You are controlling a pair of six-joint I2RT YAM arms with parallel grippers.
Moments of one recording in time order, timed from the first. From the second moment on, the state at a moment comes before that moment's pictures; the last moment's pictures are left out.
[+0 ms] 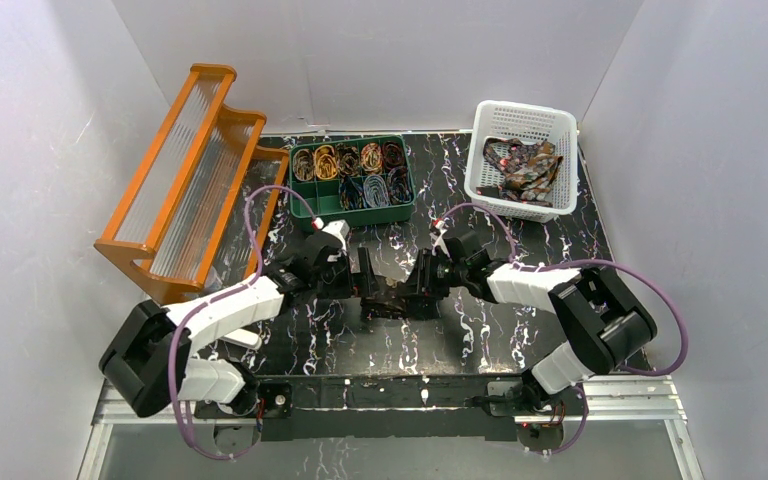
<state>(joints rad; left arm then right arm) -0.72 1.27 0.69 -0.21 0.02 -0.70 0.62 1.51 0.61 0.11 -0.46 0.75</state>
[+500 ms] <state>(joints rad) -0.72 1.43 0.63 0.01 0.18 -0.73 0.56 1.53 0.57 0.14 -0.50 0.66</state>
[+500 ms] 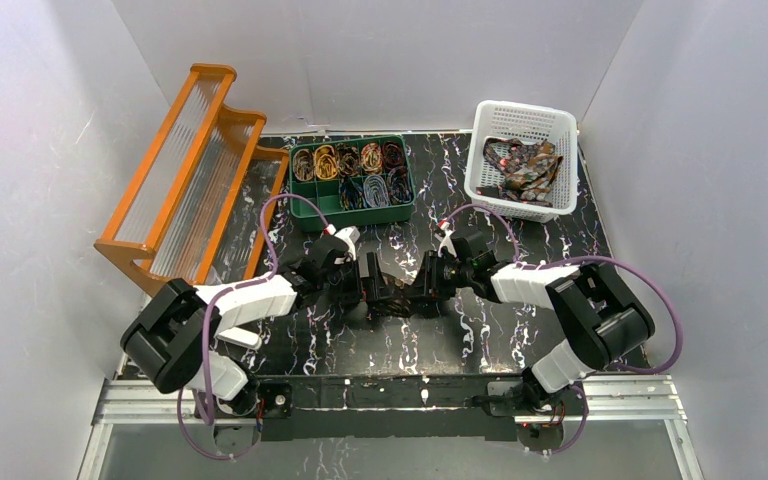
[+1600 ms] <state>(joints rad) -0.77 1.45 0.61 0.07 0.11 -0.87 0.56 1.41 0.60 -0.01 -0.47 0.71</state>
